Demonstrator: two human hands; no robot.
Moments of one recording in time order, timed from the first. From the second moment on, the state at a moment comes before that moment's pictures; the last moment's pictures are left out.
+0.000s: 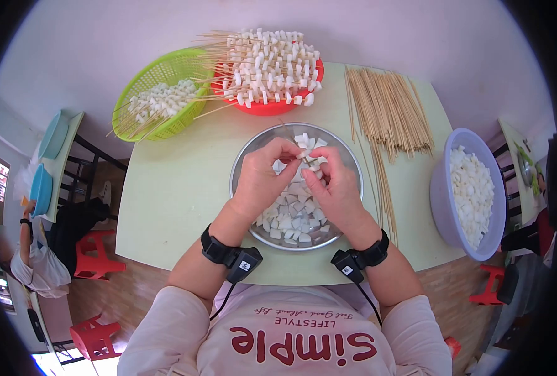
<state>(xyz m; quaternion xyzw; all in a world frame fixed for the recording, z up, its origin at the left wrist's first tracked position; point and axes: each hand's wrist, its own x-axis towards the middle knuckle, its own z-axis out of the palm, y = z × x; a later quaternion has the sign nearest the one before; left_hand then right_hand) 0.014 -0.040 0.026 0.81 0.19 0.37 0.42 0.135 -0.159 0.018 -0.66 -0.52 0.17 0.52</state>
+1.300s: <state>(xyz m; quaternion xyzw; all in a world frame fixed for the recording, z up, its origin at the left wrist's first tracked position) -0.002 -0.012 0.016 0.94 0.26 0.21 0.11 0.137 -0.156 0.013 -0.60 -0.43 0.16 0.65</state>
